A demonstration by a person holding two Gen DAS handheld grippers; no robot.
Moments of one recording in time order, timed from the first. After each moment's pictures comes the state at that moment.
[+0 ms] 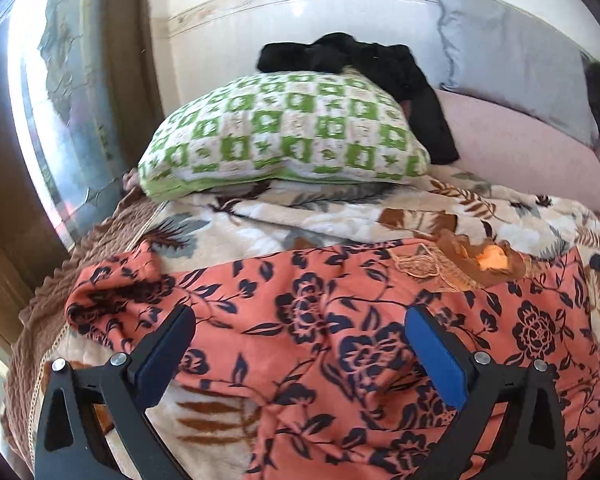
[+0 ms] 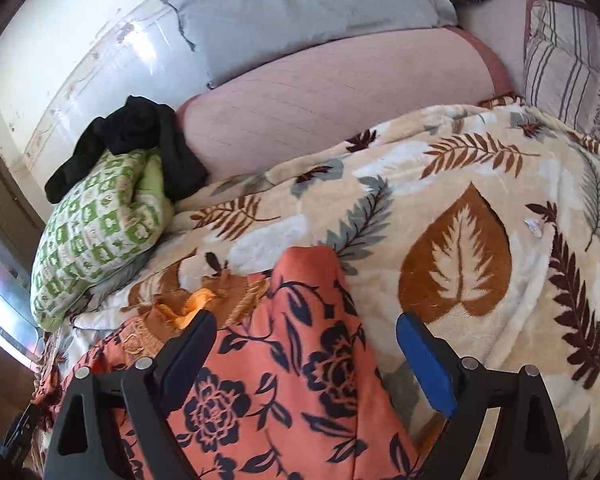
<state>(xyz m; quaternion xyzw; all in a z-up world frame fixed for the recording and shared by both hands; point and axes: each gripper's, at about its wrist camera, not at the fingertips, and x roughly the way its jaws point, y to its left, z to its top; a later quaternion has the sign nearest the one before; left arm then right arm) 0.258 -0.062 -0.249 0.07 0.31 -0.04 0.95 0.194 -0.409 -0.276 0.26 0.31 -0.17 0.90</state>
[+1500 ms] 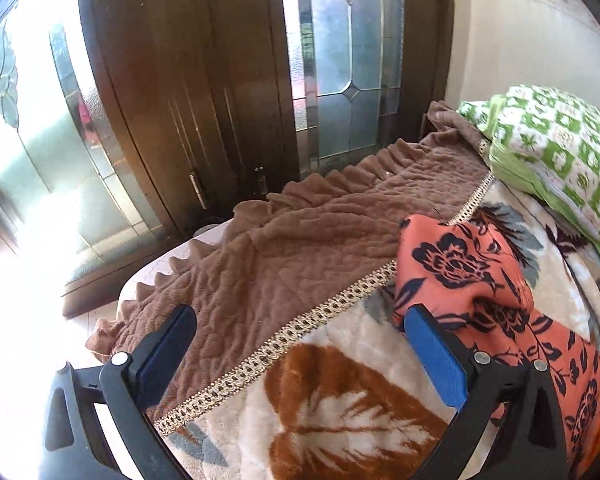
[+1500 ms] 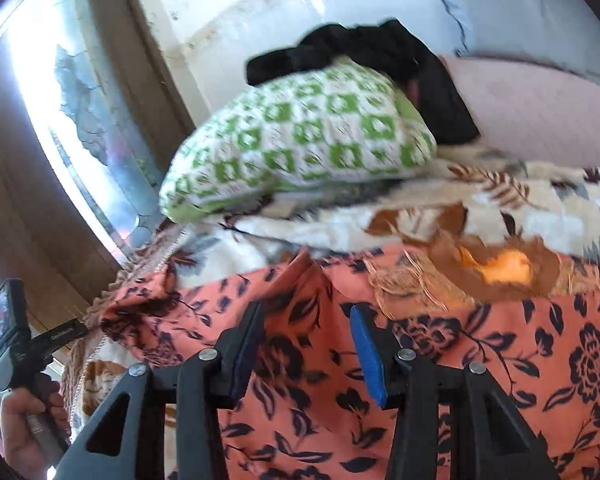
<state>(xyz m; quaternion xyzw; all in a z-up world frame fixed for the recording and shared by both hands) 0.274 0.237 -0.261 -0.15 0.40 0.34 0.84 0.260 -0.160 -0.233 0.13 0.30 0.09 0.94</state>
